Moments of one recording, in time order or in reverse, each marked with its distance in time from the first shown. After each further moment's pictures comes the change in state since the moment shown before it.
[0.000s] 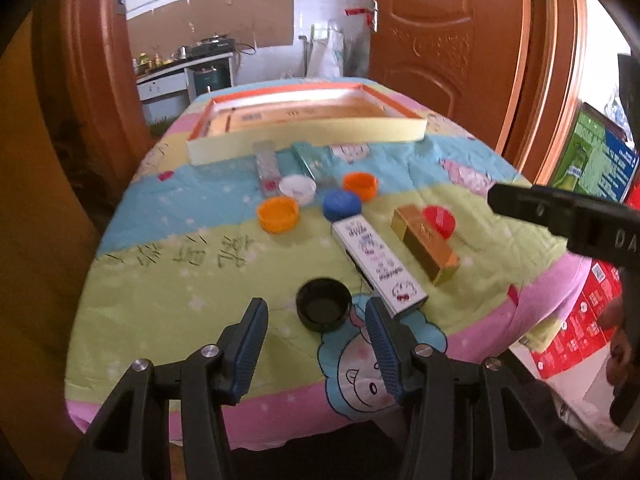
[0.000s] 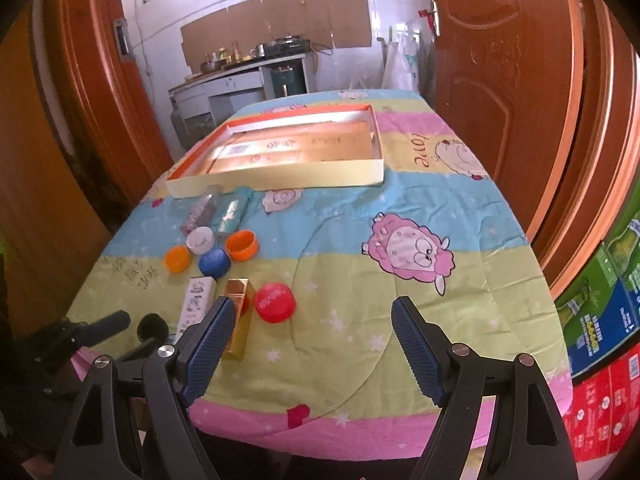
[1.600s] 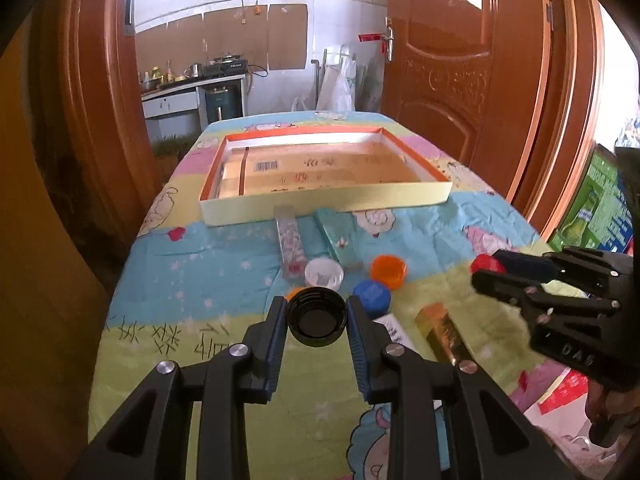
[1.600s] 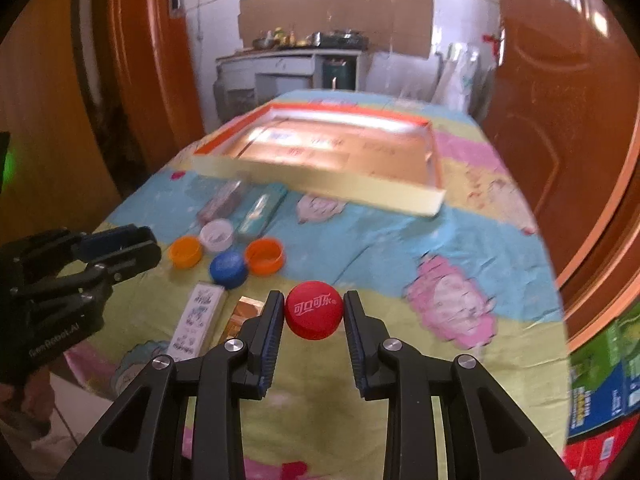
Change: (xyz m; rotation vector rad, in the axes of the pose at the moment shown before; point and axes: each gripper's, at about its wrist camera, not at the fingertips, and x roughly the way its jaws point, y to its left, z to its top) left arm 0.004 0.022 0.057 -0.053 -0.089 0.006; right arm 0.033 0.021 0.024 -0.221 0.006 0.056
